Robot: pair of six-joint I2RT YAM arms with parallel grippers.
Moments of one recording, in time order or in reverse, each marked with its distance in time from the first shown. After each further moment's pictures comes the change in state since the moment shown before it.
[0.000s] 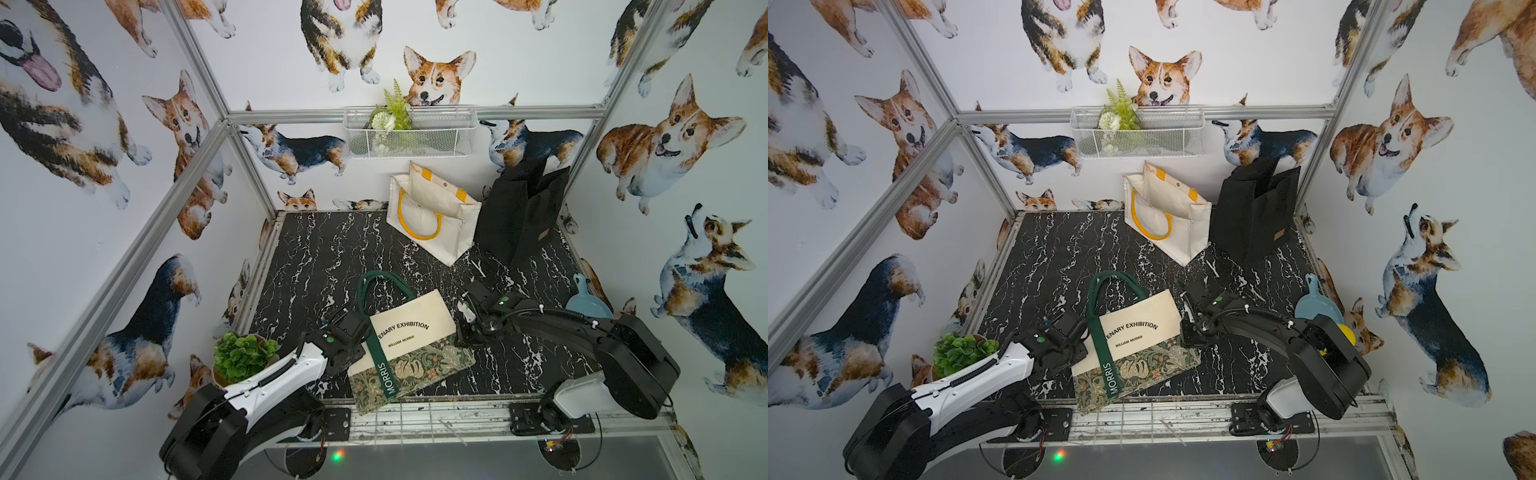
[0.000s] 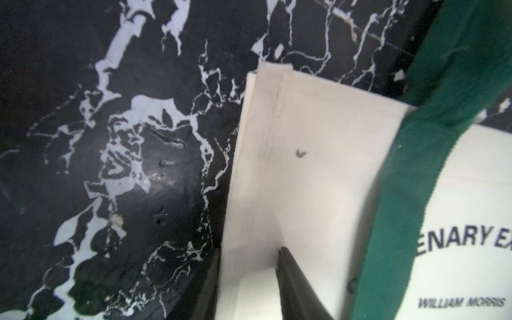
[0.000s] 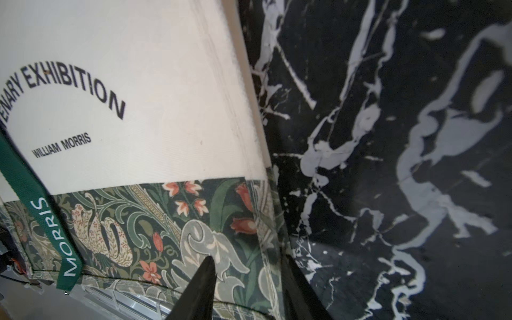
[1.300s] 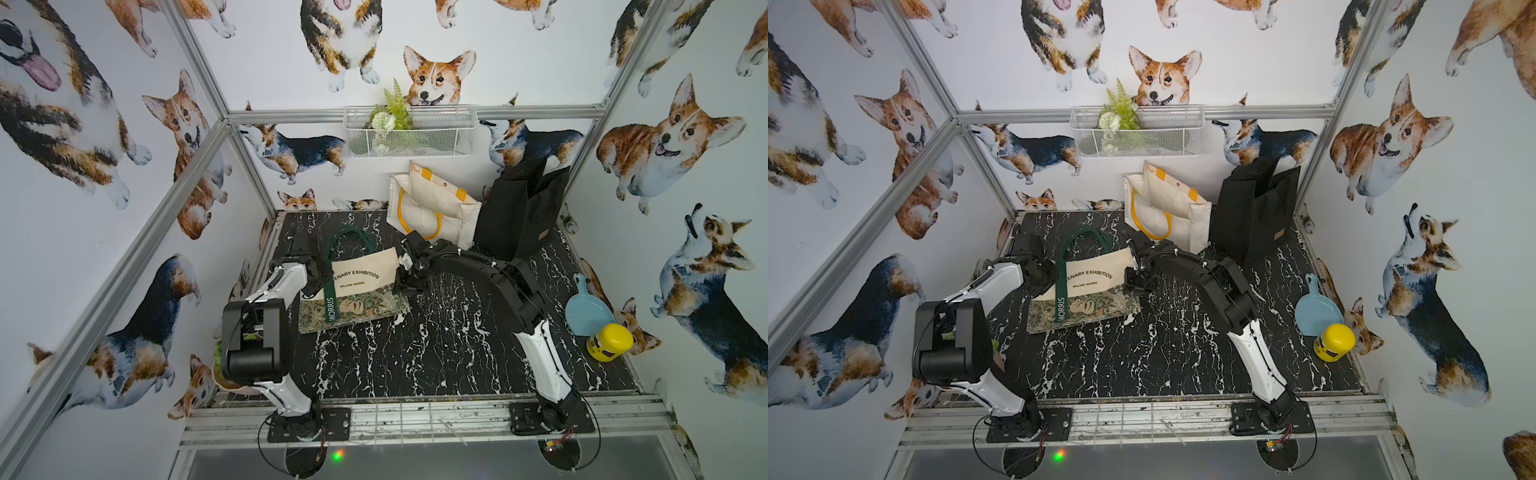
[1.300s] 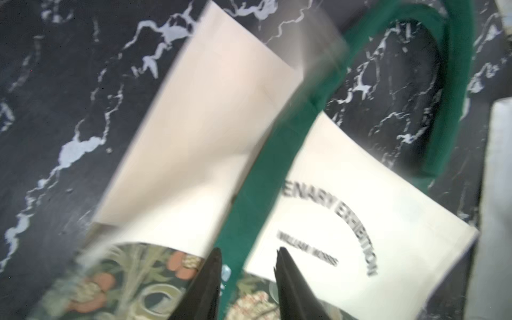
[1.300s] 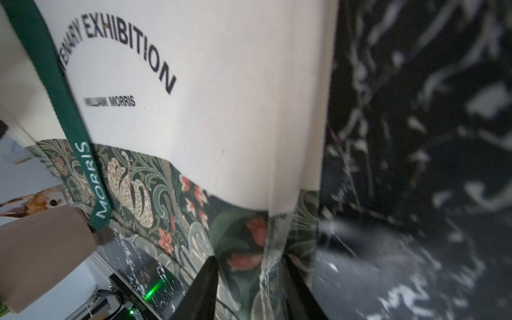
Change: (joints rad) left arm 0.649 0.592 0.666 0.126 0.217 0.410; right arm -0.015 0.889 1.152 -0.121 -0.201 0.000
